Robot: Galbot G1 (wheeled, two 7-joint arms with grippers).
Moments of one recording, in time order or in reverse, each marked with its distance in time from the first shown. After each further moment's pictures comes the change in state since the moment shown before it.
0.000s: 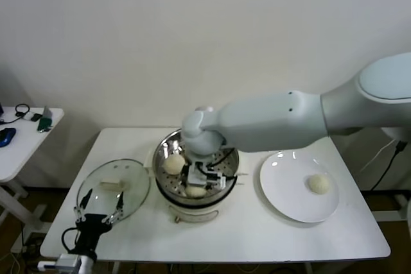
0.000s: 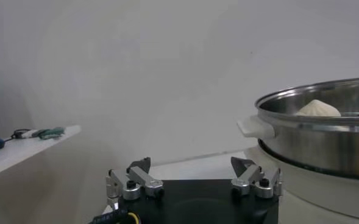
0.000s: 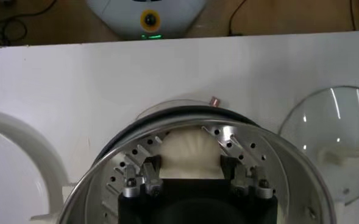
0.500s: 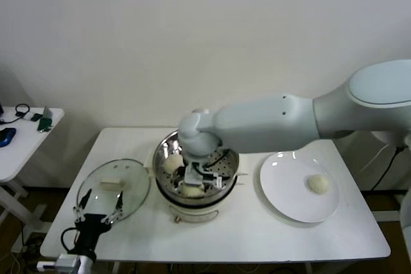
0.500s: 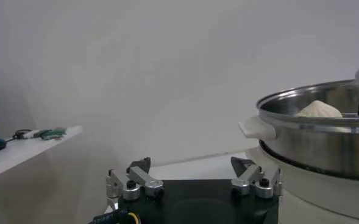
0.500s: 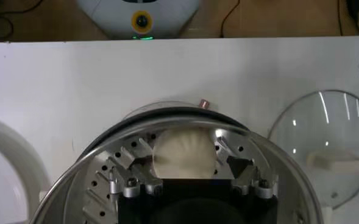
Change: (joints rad) left arm 0.001 0.000 -0.002 -0.004 -0.002 -0.001 0.000; right arm 0.022 -0.012 0.022 -0.022 0.027 0.038 -0.013
